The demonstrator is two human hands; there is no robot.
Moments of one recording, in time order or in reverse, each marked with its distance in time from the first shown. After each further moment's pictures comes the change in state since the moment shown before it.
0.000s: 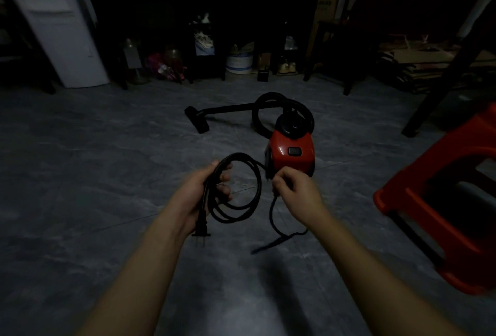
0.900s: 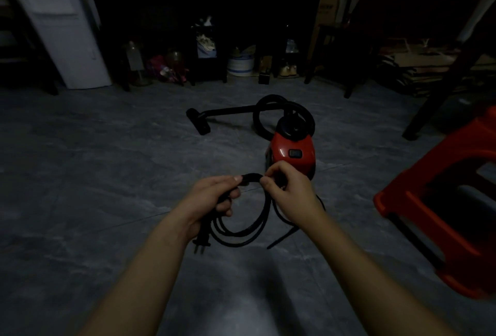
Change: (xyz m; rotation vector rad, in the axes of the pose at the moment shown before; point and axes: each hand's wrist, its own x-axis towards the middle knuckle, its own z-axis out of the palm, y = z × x) left_hand -0.004 -0.009 0.001 0.332 -0.052 -0.012; right_hand -0.005 -0.031 0.001 0.036 0.019 -0.077
